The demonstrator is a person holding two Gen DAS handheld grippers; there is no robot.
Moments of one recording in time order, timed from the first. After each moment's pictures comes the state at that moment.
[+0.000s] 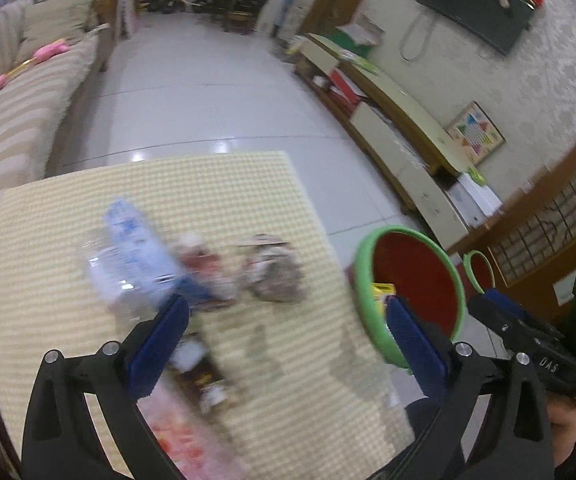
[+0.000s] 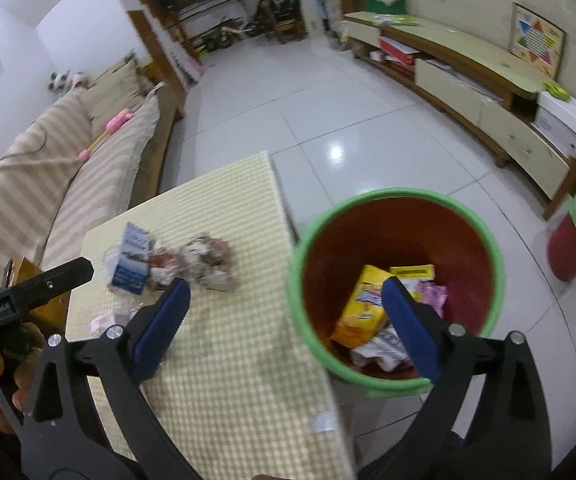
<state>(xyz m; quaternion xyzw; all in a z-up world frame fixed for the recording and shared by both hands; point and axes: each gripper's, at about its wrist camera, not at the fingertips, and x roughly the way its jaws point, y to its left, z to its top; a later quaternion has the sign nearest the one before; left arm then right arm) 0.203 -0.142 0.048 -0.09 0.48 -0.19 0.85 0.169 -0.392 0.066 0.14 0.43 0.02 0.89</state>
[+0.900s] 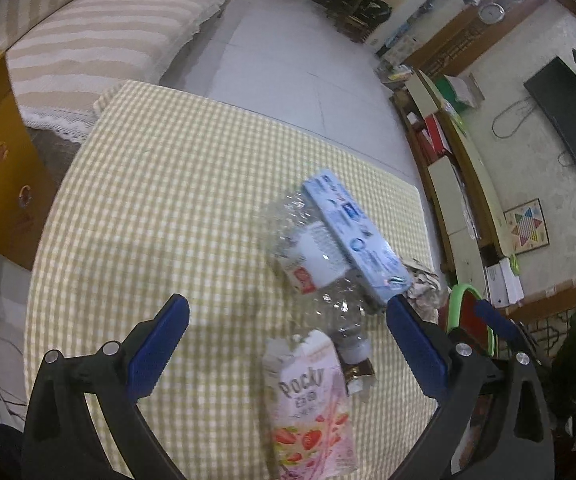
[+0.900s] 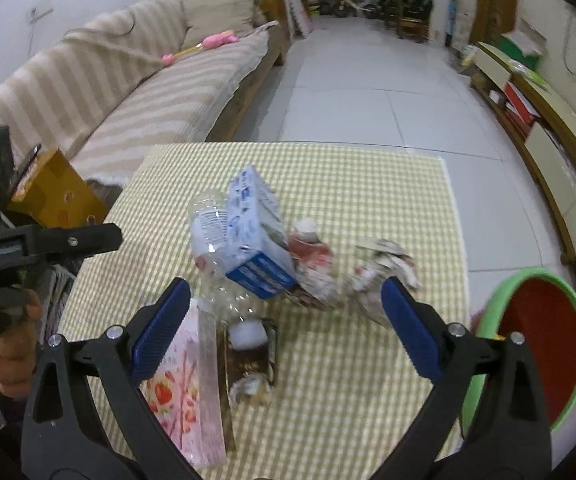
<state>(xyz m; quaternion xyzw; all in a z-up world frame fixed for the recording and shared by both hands) 0.205 0.026 -0.015 -0.24 0.51 -0.06 0.82 0.242 -0.194 0.032 -0.03 0.46 0.17 0.87</state>
